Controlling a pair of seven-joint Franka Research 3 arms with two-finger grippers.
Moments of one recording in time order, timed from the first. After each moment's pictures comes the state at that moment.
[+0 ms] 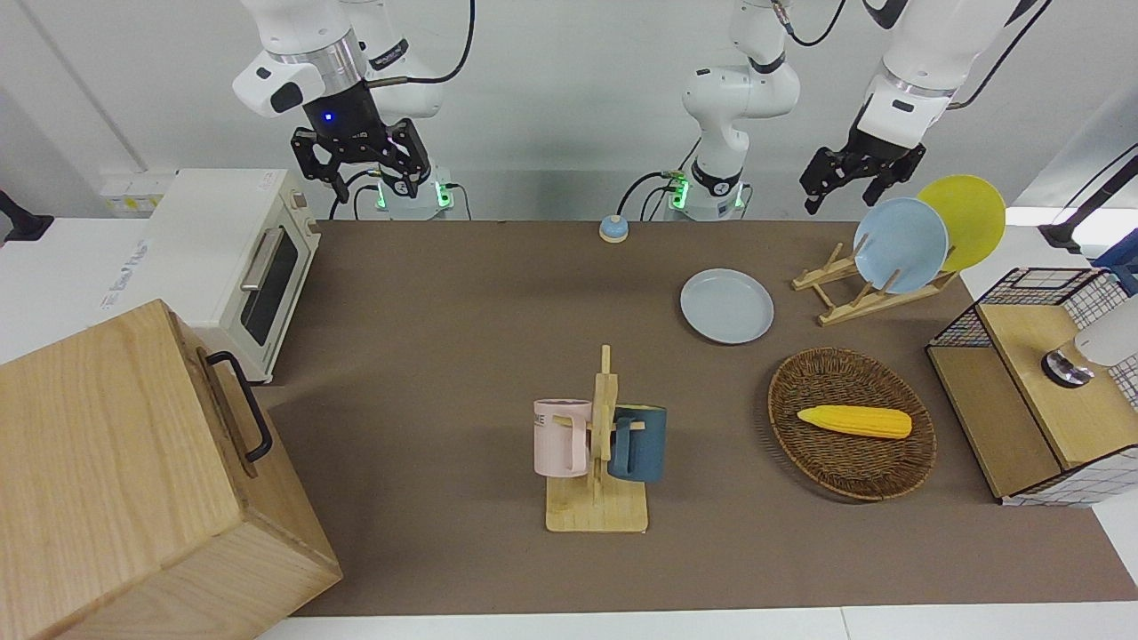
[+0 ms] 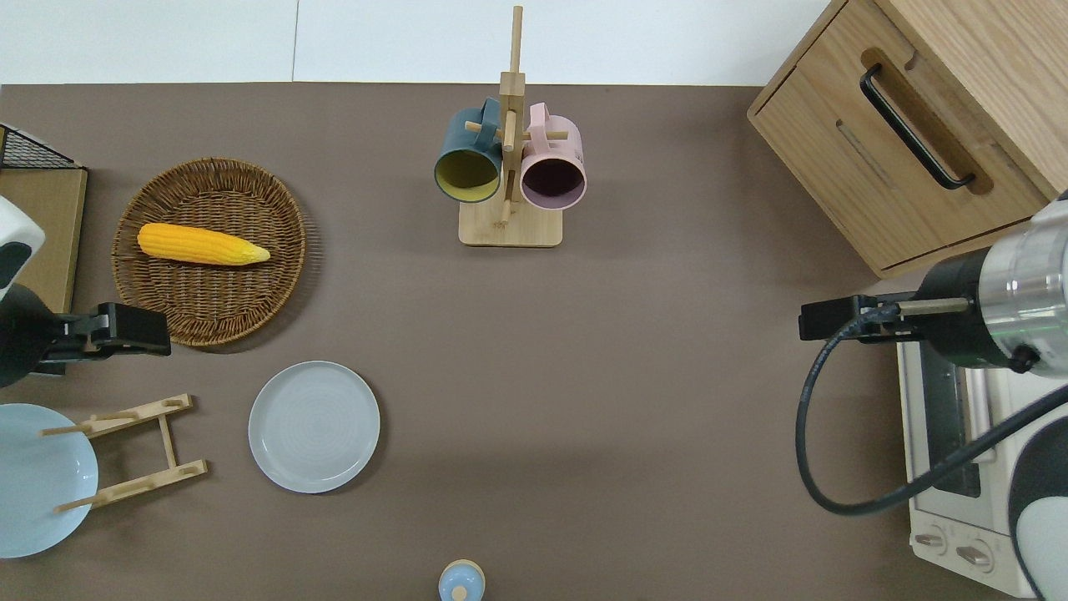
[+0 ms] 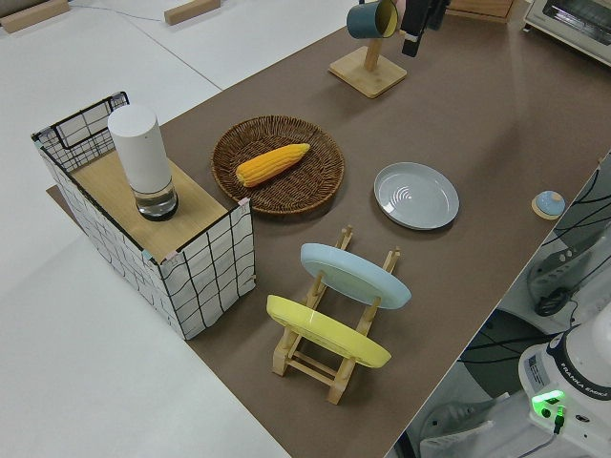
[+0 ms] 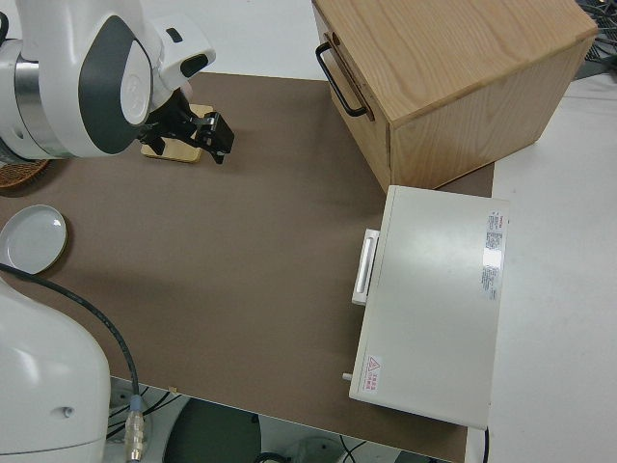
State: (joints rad) left arm -0.01 -0.09 -0.05 -1.62 -0.01 1.50 -0.20; right arm -0.21 -0.06 0.37 -1.54 0.10 1.52 0.18
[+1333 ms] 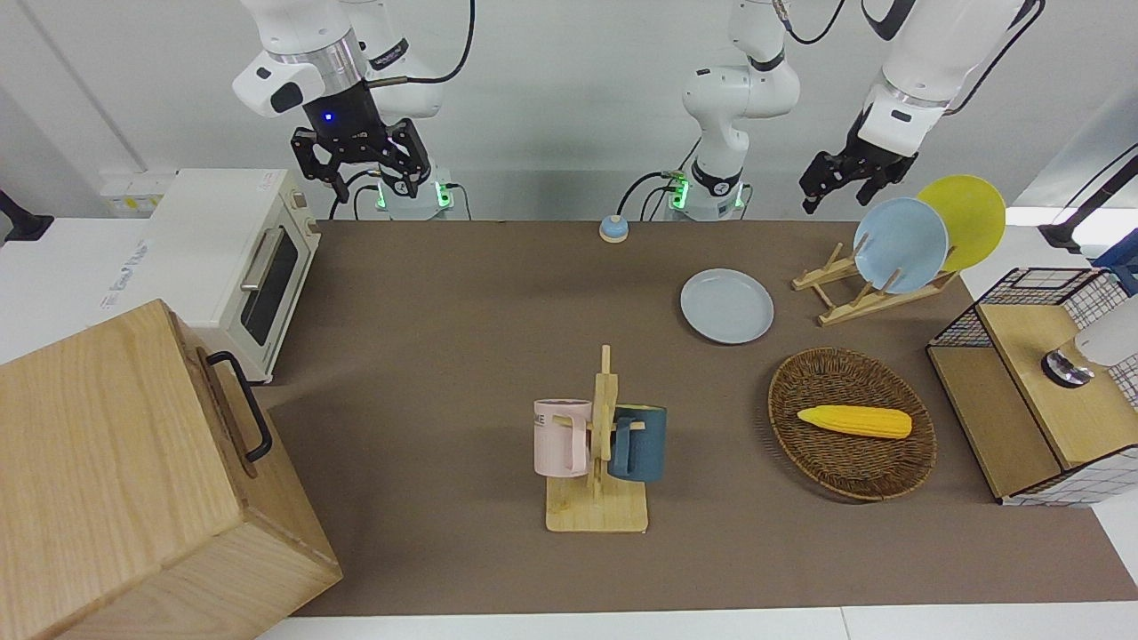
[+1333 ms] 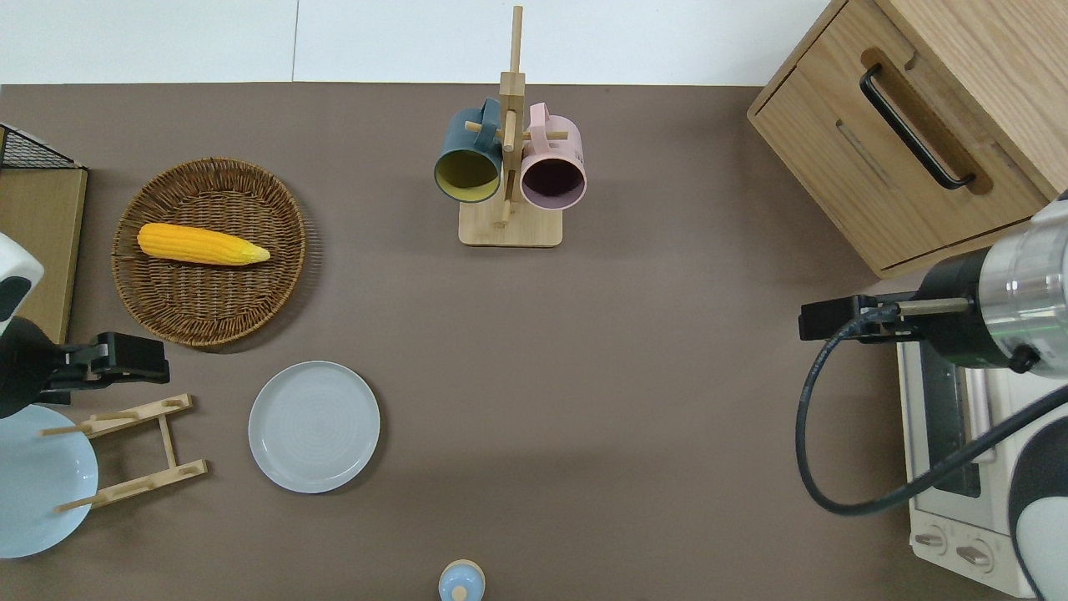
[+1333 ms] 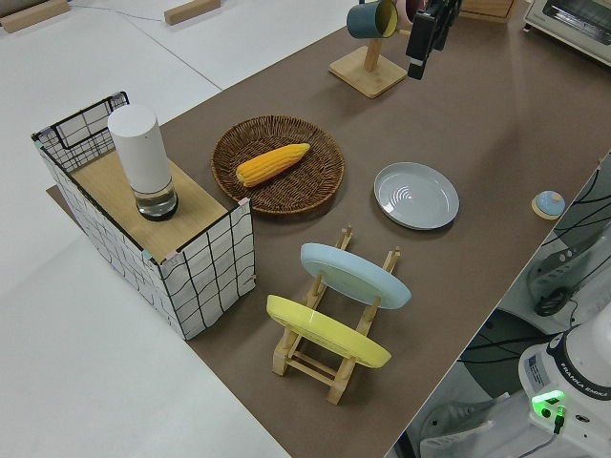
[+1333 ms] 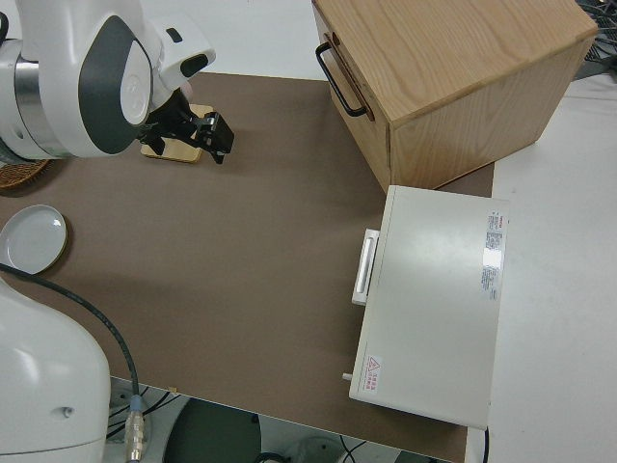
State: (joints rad) left arm -0.01 -0.15 -0.02 -1.75 -0.03 1.52 -0.20; right arm -0.21 -0.06 0.37 -1.54 0.10 1.52 0.18
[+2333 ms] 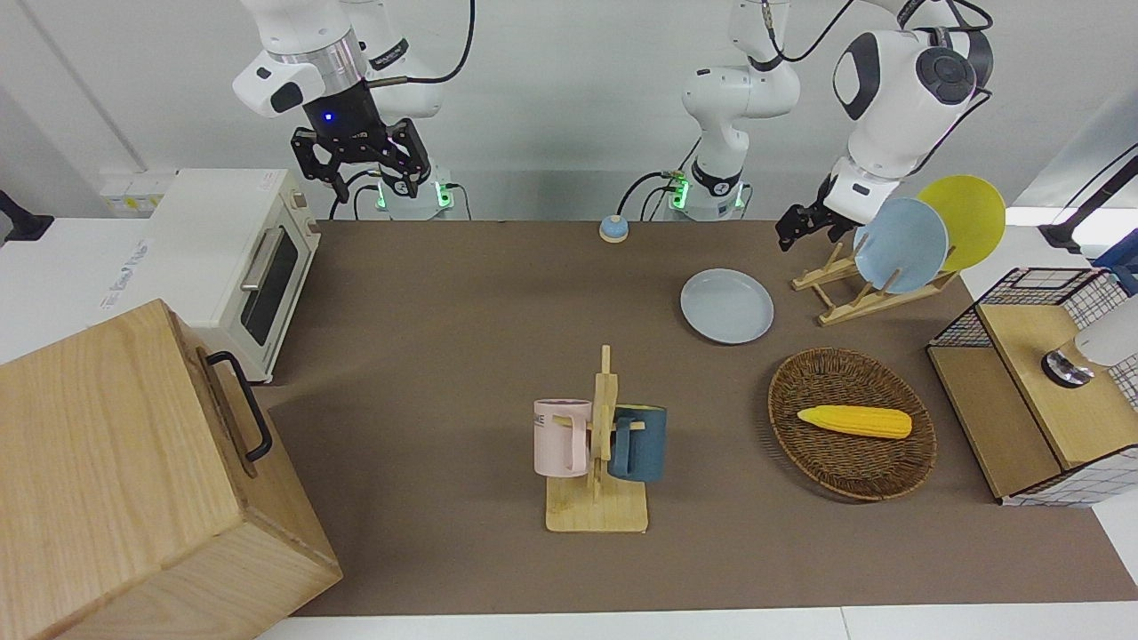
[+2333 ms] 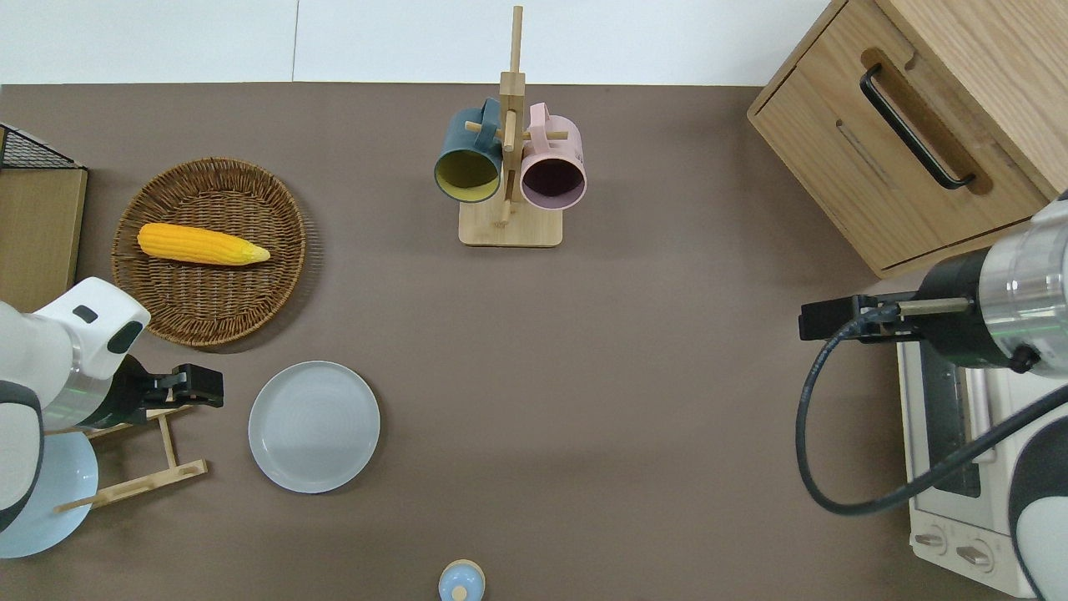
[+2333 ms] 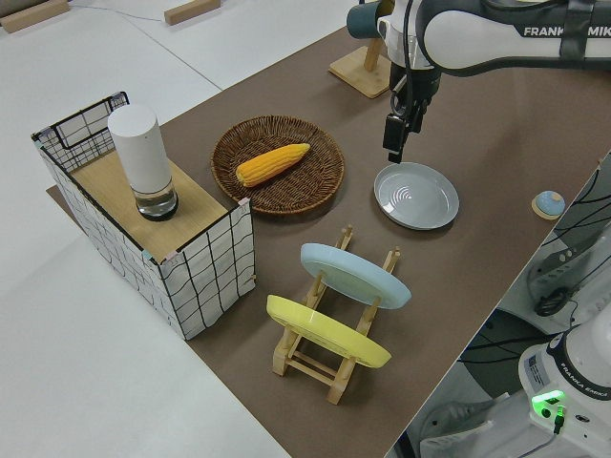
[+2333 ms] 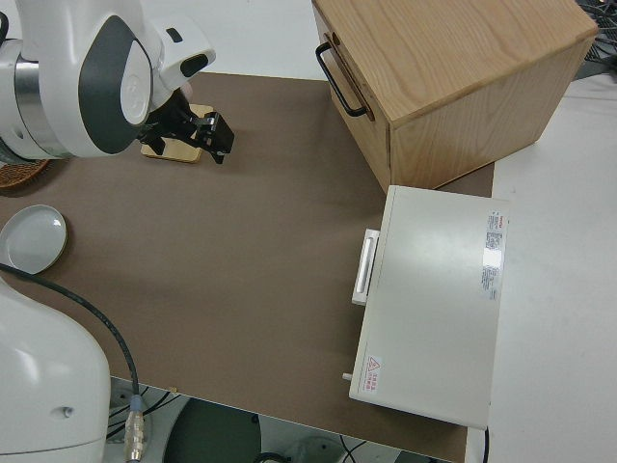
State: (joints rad) left arm -0.01 -0.15 0.03 -2.11 -0.03 1.80 -0.15; right arm -0.21 -0.06 0.37 -1.54 0.10 1.52 0.18
